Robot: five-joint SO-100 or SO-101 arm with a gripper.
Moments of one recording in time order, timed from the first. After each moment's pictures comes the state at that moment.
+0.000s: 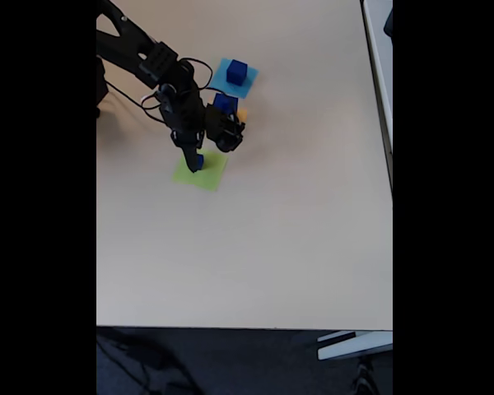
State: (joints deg) arm 29.9 83.3 104.9 54.4 68.8
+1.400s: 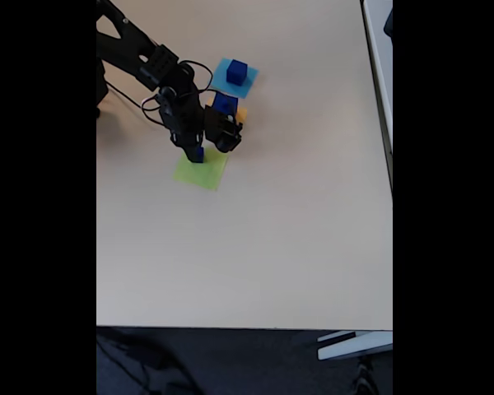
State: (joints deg) arm 29.2 84.1 104.4 58.3 65.7
